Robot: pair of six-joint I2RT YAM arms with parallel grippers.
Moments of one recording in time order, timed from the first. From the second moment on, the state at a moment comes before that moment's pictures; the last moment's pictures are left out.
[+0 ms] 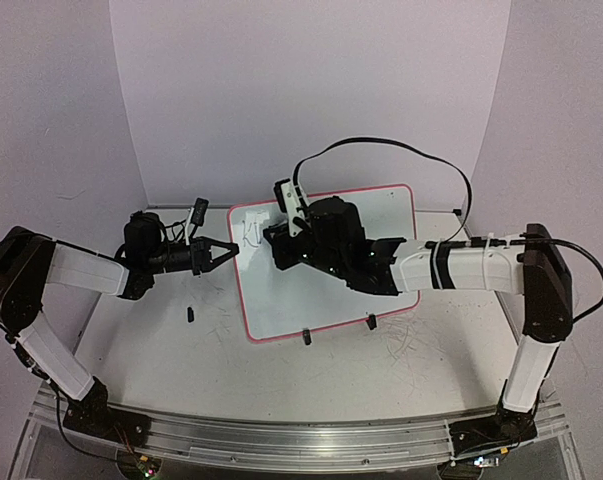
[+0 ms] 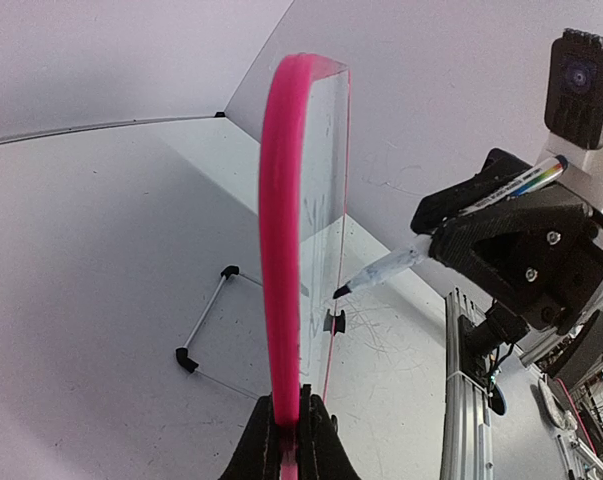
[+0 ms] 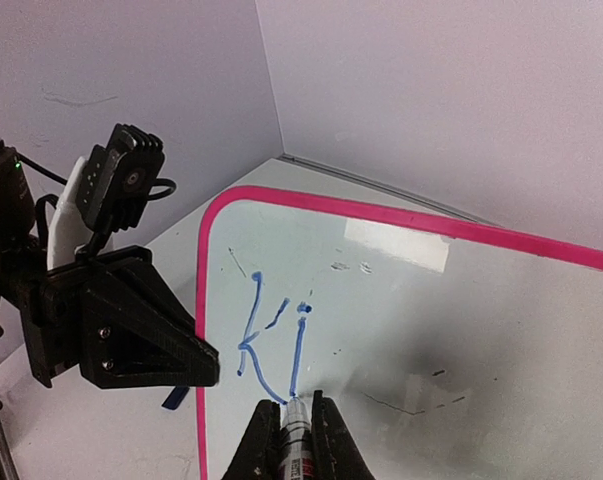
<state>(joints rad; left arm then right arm) -0.38 1.58 0.69 0.74 0.86 -0.42 1.00 1.86 1.39 0.23 0.21 0.21</state>
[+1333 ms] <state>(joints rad) -0.38 1.58 0.69 0.74 0.87 -0.42 0.95 1.87 1.45 0.25 0.16 0.20</state>
